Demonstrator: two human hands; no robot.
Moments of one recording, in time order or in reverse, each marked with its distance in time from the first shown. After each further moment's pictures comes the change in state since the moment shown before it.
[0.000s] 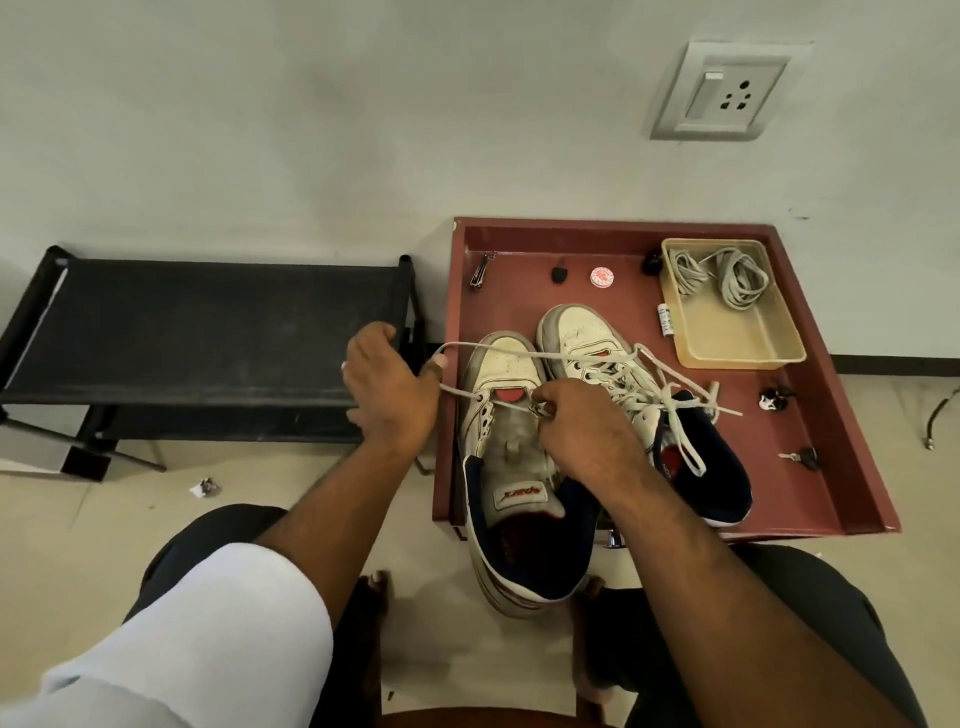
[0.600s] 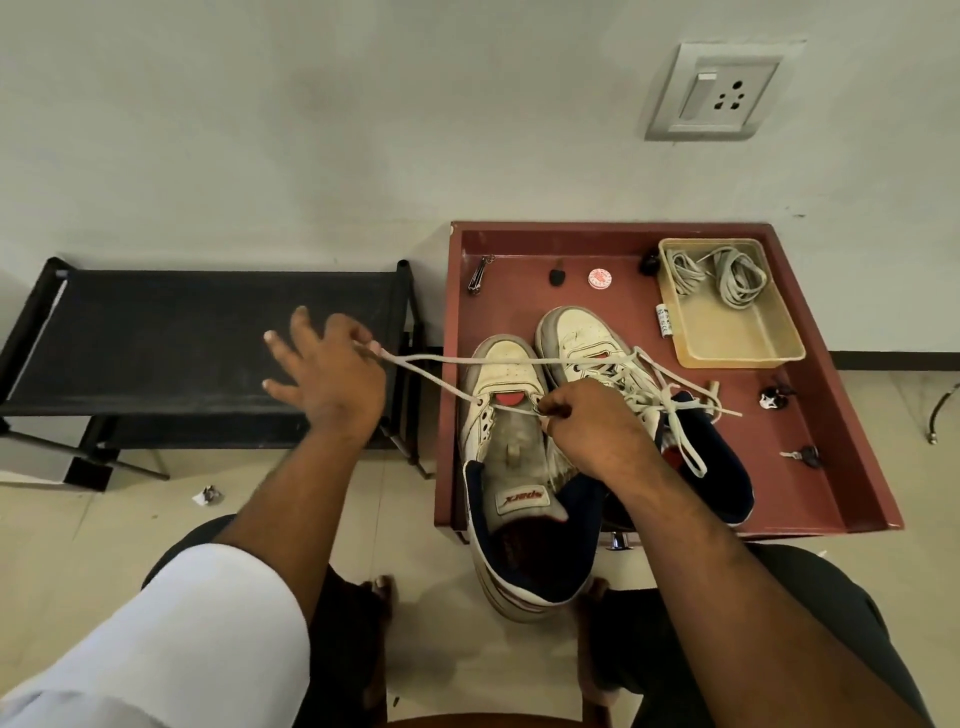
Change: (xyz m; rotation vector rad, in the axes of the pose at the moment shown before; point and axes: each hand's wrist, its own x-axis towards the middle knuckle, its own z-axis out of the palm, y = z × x) left_hand 0.035 -0.010 -0.033 0.304 0.008 -0.041; right_hand 0.008 0.011 -0.004 0.105 -0.044 0.067
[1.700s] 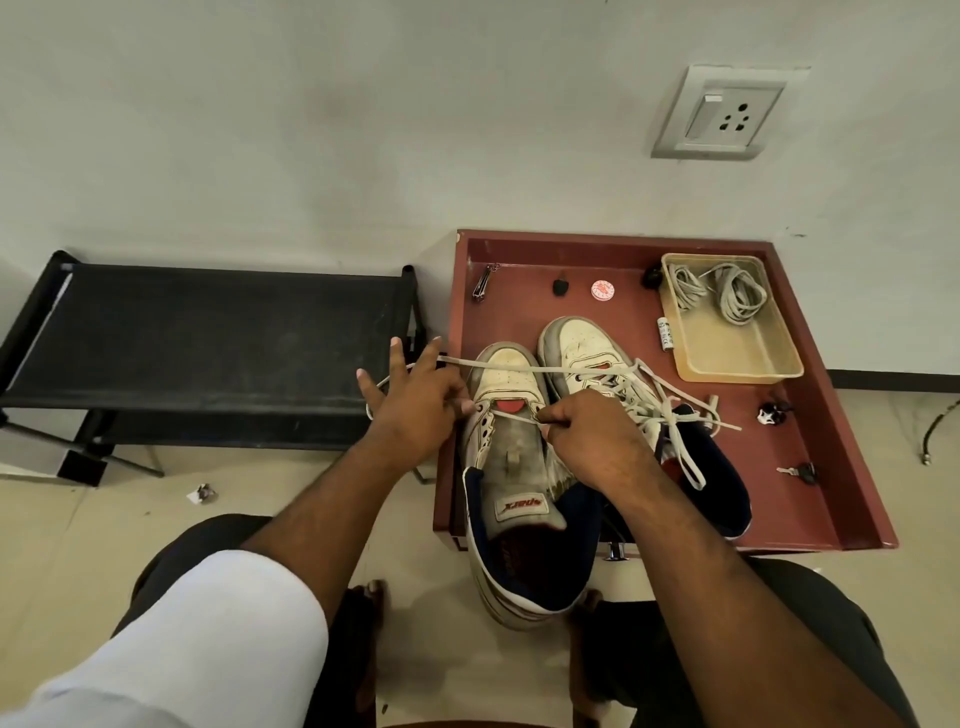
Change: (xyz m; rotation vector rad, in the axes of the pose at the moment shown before) left_hand -0.024 0.016 0.032 0.209 -0.482 0.359; right_hand -0.003 -0.001 -0.002 -0.052 -0.013 -0.034
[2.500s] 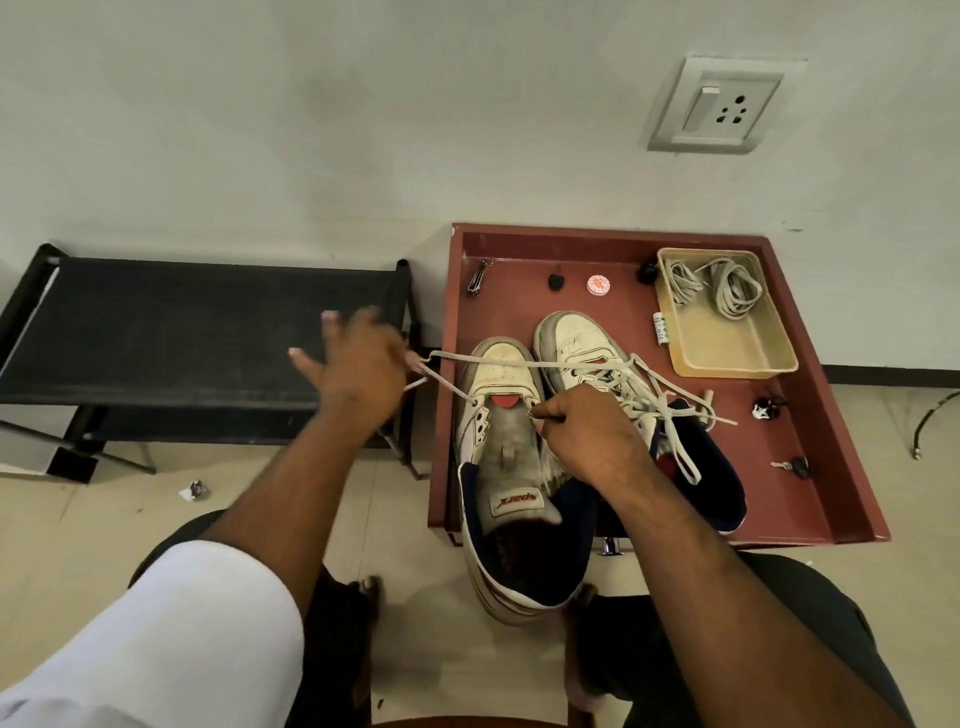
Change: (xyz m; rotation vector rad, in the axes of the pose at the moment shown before) left_hand 0.008 -0.019 -0.032 0.011 0.241 -0.187; right_hand 0.001 0.000 0.002 -0.019 0.016 -0.014
